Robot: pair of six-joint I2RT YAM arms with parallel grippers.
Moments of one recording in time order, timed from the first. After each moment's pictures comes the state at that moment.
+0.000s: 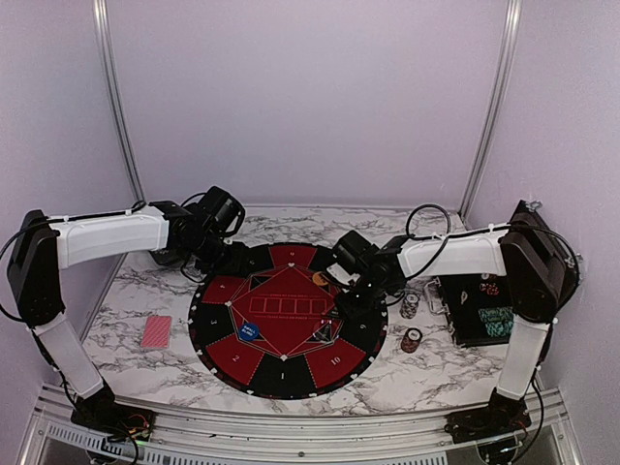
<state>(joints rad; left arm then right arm) -0.66 1.70 1.29 -0.62 -0.13 -0.45 0.82 1.88 1.26 -0.59 0.08 0.15</state>
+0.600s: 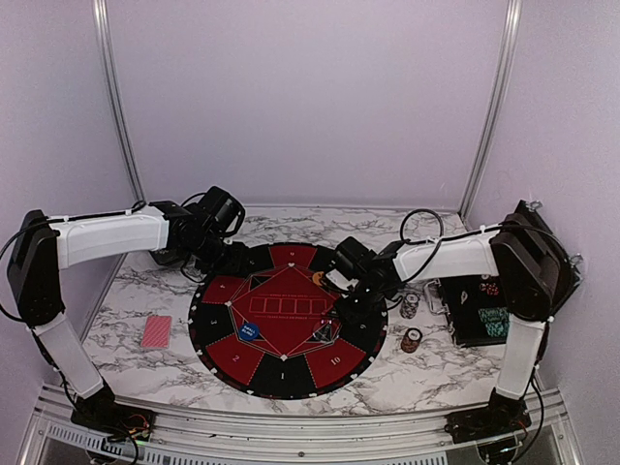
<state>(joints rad) -0.66 1.70 1.29 -0.62 -0.13 -0.45 0.82 1.91 1.24 -0.56 0.08 0.15</state>
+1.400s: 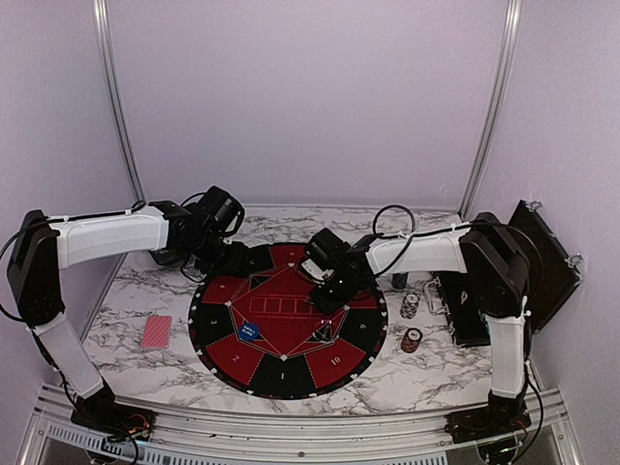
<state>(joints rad) -0.66 1.70 1.29 -0.62 -0.13 -0.44 0.85 2.09 1.48 -0.55 0.11 0.12</state>
